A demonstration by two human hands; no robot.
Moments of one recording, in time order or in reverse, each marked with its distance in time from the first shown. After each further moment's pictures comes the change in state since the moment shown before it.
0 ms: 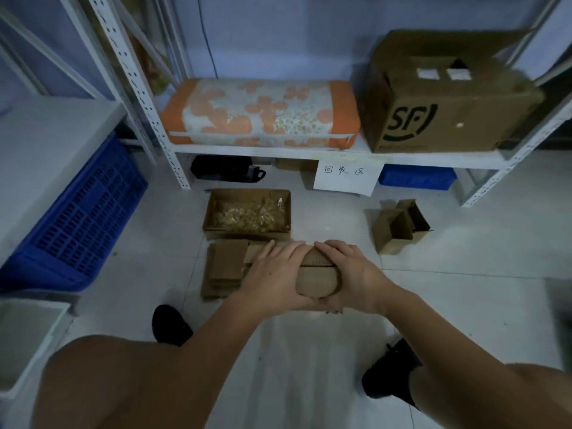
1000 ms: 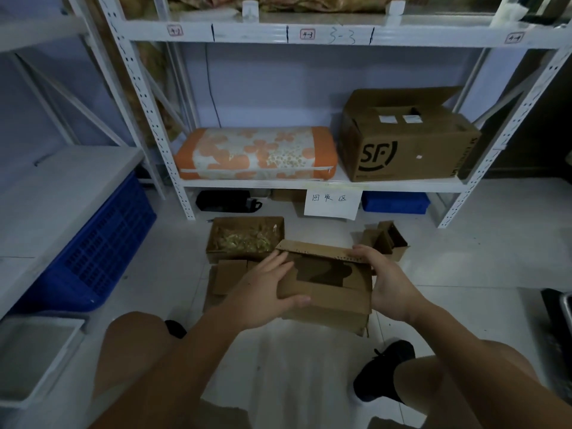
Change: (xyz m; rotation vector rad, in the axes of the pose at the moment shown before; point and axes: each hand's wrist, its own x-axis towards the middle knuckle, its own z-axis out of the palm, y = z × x) left_hand -0.094 0.056 -0.041 -0.197 -0.049 -0.070; right_hand -0.129 0.011 -0.032 0.158 0.338 0.015
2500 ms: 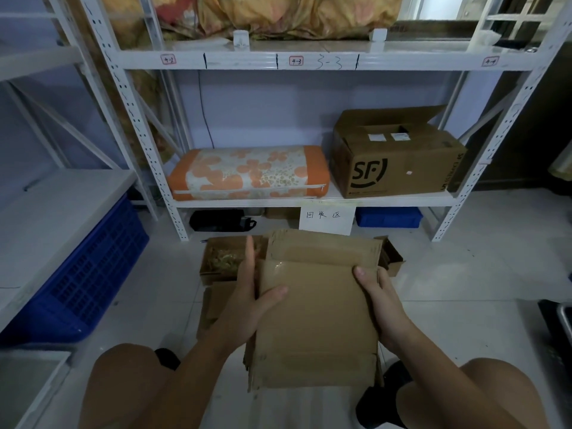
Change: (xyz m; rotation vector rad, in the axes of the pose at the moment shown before) left_hand -0.010 0.014 -0.020 -0.936 0.235 0.036; right_hand -0.004 -0.064 0.000 1.067 0.247 0.470
